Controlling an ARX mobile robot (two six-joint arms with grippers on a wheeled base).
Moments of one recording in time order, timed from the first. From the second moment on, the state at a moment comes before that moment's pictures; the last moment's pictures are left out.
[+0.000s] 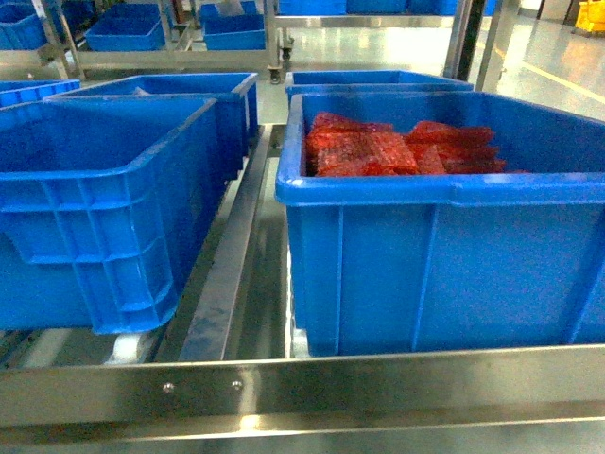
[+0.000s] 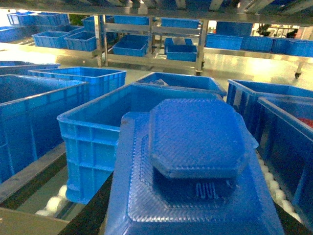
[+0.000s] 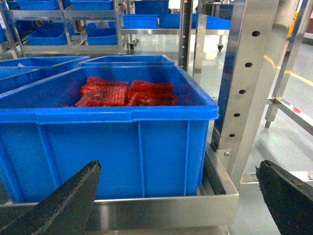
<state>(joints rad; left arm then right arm) -0.40 0.17 0.07 0.16 -0.61 0.00 0.00 0.01 0.01 0.00 0.00 0.00</state>
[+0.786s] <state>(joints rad) -0.40 0.17 0.07 0.17 -0.61 0.00 0.00 0.01 0.01 0.00 0.00 0.00</state>
